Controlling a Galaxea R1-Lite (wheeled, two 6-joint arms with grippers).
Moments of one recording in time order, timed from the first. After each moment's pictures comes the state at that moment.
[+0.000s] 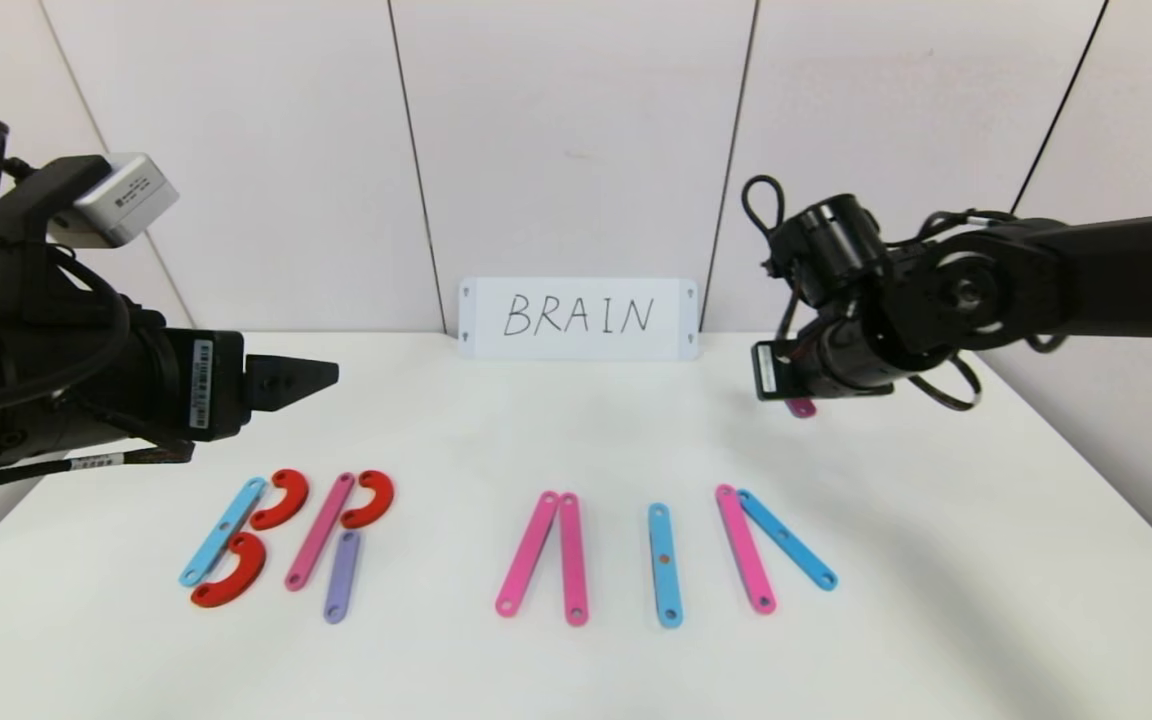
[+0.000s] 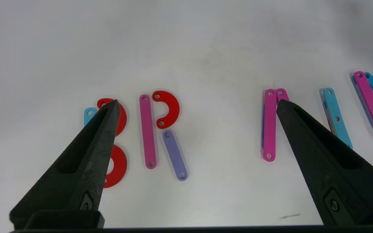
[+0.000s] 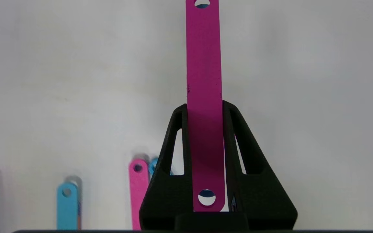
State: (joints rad) left arm -0.42 1.29 -1.08 0.25 0.18 -0.17; right arm 0.42 1.99 -1.53 0.41 -0.33 0.31
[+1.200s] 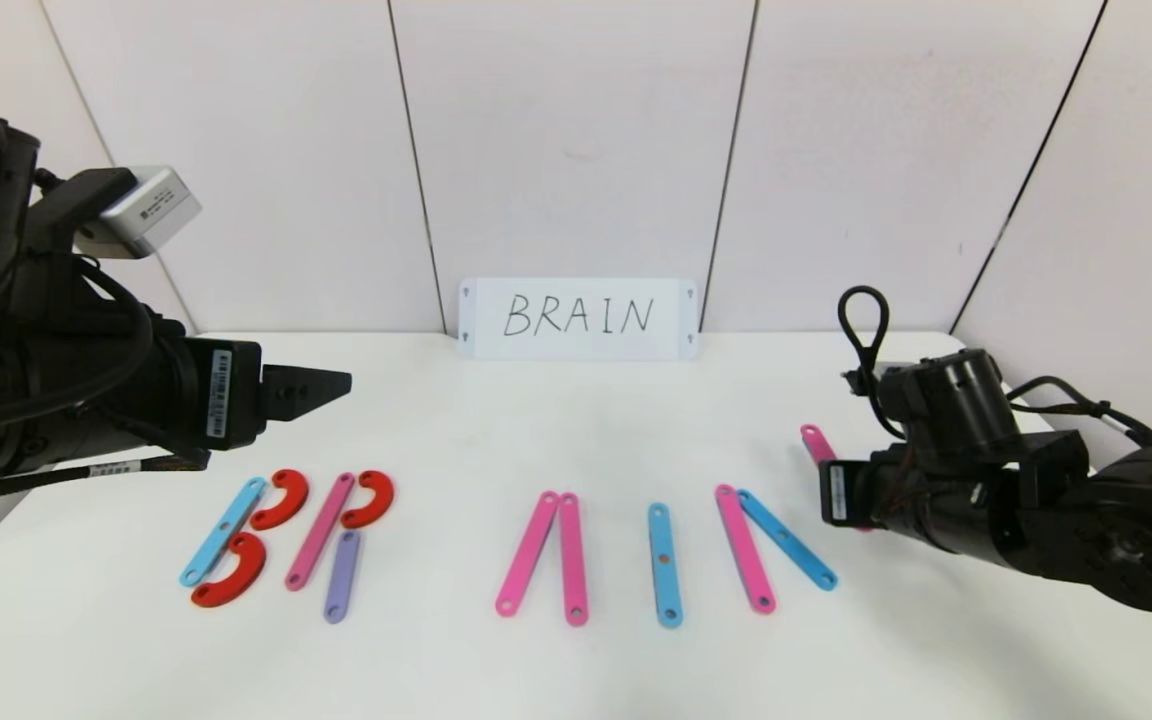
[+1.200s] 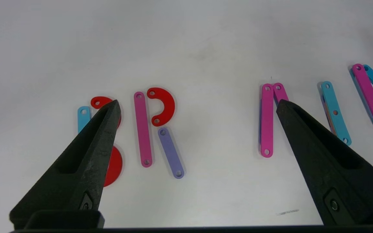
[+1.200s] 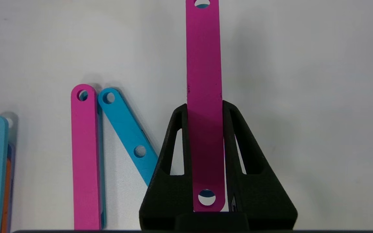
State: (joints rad) left arm -0.44 1.30 -1.07 0.25 0.18 -0.17; right arm 0.39 1.79 -0.74 -0.29 -0.27 0.31
